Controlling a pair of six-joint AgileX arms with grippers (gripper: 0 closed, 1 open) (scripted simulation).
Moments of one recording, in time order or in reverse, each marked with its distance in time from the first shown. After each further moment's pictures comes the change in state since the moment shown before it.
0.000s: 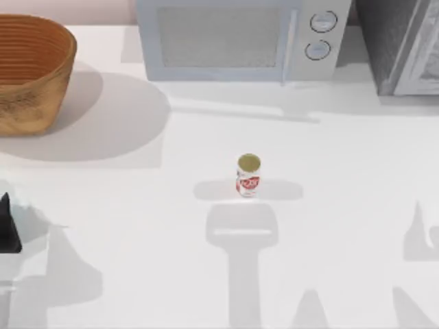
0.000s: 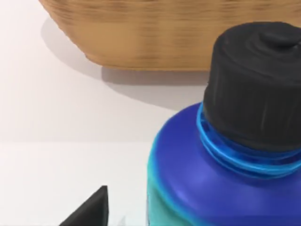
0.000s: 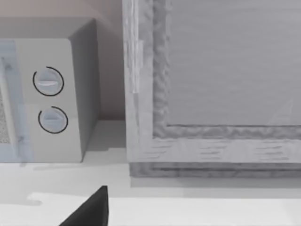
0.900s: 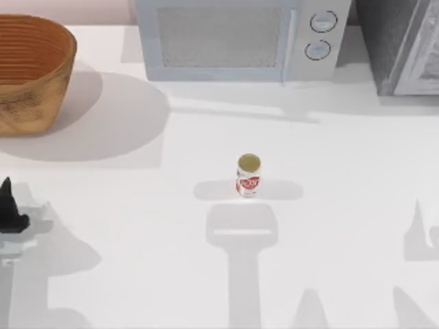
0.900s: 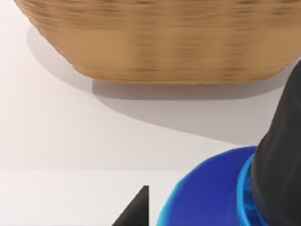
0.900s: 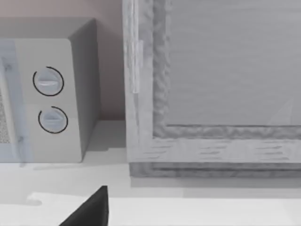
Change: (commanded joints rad) left arm -0.076 0.151 0.127 0.034 -0.070 -0.026; right arm 0.000 0.000 0.000 0.000 0.000 0.000
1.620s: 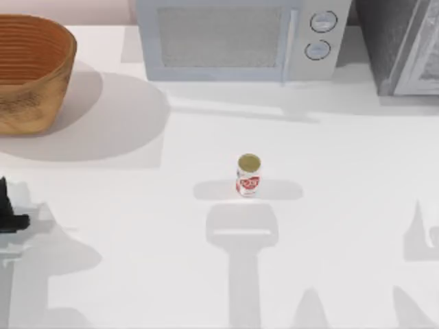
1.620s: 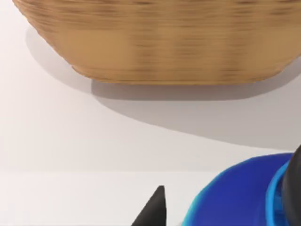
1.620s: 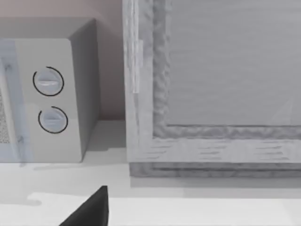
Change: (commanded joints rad) left arm 0.000 0.000 0.000 0.000 0.000 0.000; right arm 0.000 0.000 0.000 0.000 0.000 0.000
